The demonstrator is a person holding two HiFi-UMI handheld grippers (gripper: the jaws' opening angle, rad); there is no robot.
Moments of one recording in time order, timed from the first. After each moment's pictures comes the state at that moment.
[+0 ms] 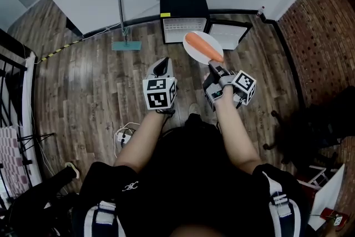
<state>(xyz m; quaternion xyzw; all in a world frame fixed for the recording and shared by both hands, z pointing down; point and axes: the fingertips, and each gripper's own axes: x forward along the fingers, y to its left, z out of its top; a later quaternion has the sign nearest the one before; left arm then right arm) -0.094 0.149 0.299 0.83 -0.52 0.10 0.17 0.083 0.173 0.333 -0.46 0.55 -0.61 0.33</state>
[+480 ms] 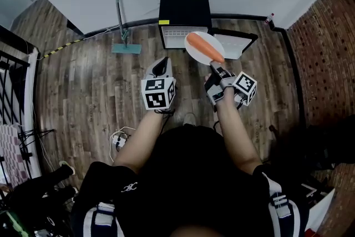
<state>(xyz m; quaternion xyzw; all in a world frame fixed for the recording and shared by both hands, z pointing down) -0.026 0.030 0.305 0.81 -0.55 0.11 0.18 0.159 0.043 0.348 -0.43 0.58 -0.63 0.30</state>
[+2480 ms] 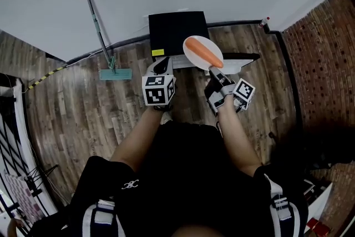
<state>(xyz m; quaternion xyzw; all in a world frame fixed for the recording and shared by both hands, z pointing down) -0.033 -0.280 0.362 0.85 -0.46 0.14 0.24 0.140 -0.215 0.393 -0.47 0.55 -0.62 0.32</state>
